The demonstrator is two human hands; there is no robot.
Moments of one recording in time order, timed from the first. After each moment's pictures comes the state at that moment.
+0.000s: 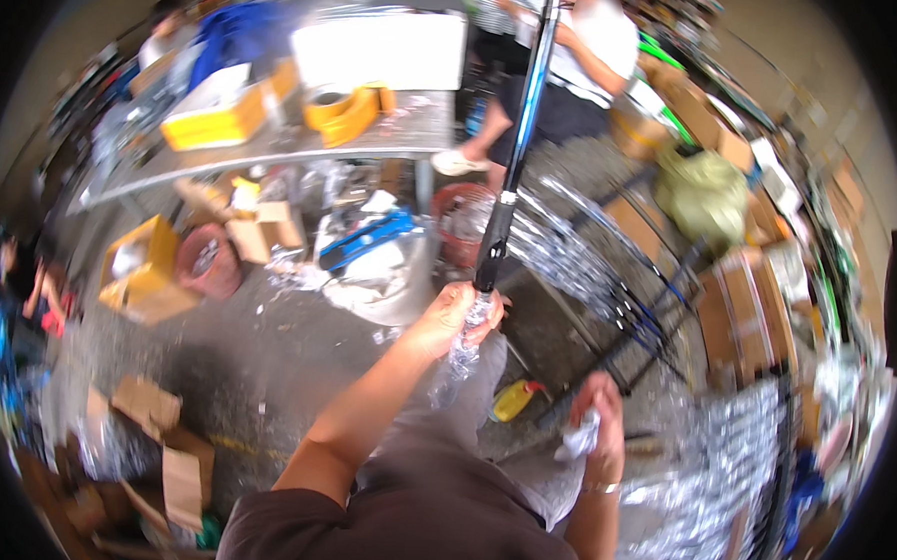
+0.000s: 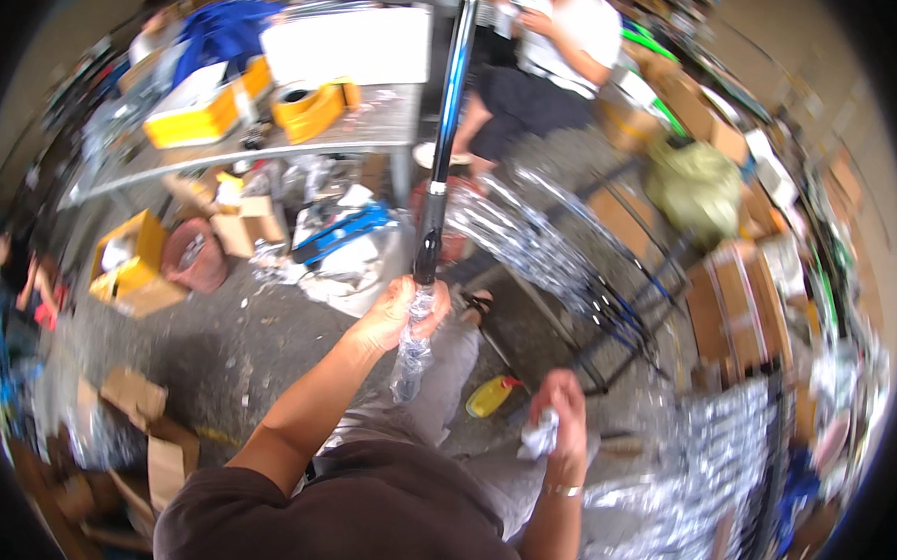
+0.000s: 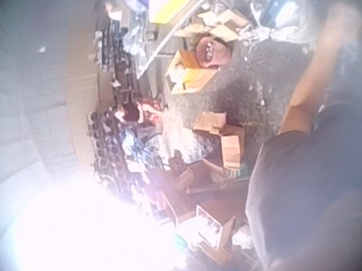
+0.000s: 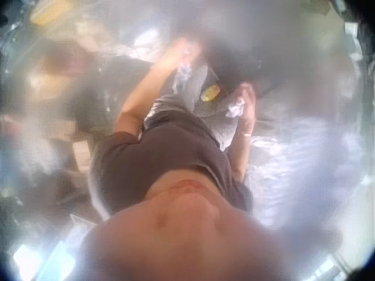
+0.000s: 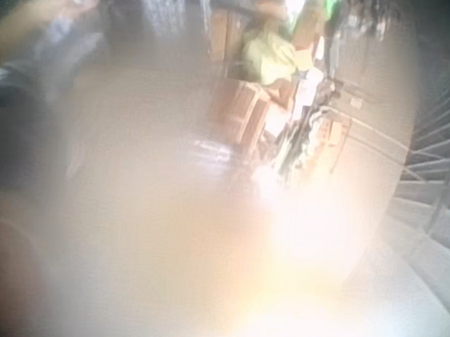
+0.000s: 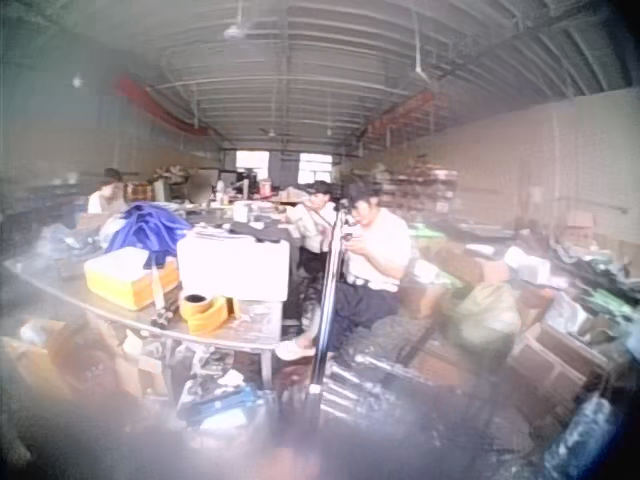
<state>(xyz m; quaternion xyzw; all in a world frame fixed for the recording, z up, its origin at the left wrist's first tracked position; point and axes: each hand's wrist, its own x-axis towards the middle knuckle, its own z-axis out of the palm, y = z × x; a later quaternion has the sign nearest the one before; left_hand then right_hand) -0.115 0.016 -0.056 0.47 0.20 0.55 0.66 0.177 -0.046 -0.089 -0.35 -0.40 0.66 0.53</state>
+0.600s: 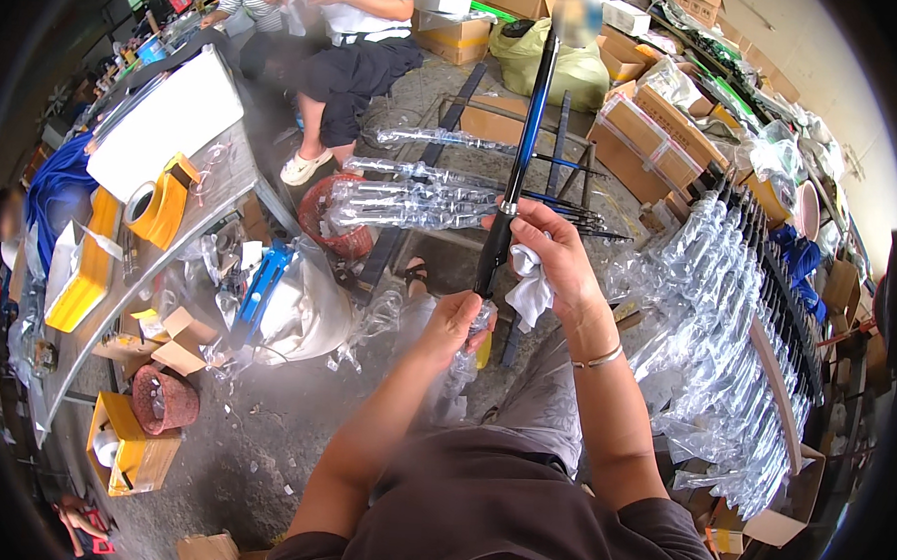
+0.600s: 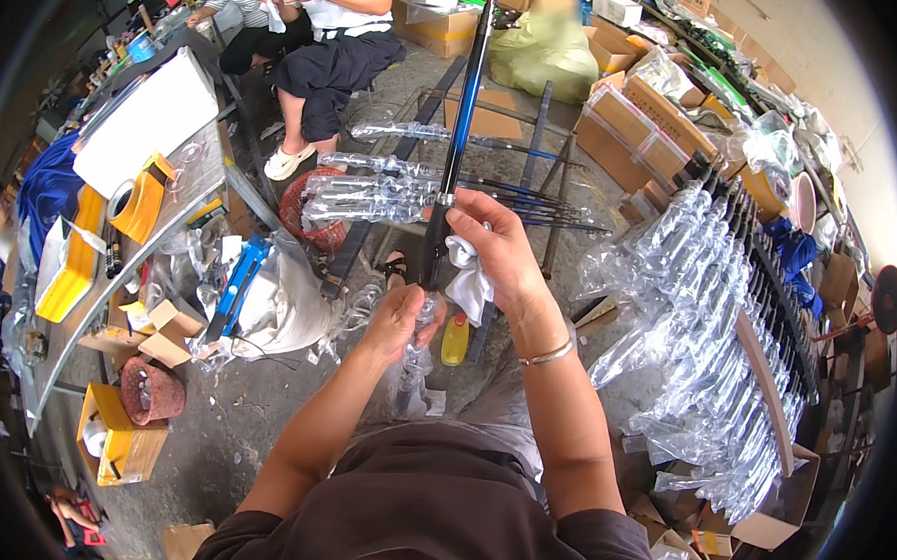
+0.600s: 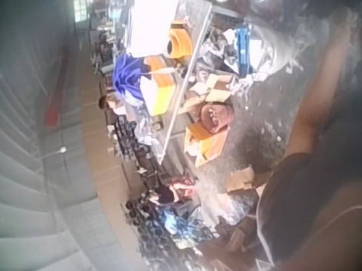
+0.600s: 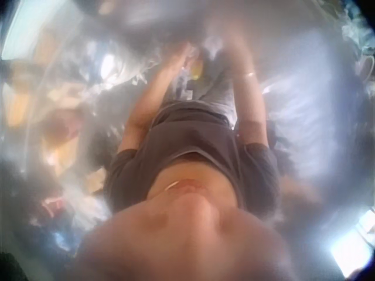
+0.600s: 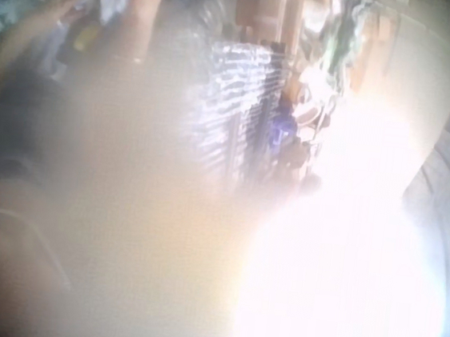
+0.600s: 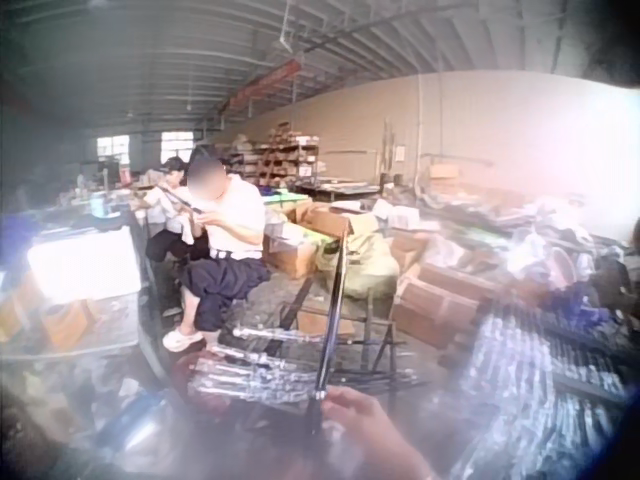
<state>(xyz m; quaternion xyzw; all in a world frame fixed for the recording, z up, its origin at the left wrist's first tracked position) -0.011 0.015 -0.095 0.48 0.20 0.35 0.78 0.149 0.016 0.024 -0.39 -0.39 0.58 0.59</state>
